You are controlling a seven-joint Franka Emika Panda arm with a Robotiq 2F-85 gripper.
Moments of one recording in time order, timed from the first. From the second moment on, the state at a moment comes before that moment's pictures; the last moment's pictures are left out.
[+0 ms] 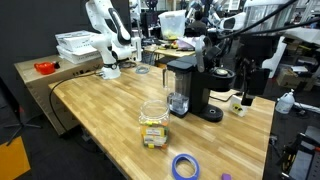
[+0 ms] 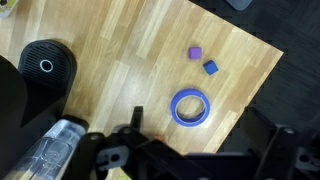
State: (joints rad) arm 0.34 -0.31 0.19 -2.44 0.10 2.14 -0.20
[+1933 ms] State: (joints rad) arm 0.34 0.01 0.27 -2.20 0.06 2.18 -0.38
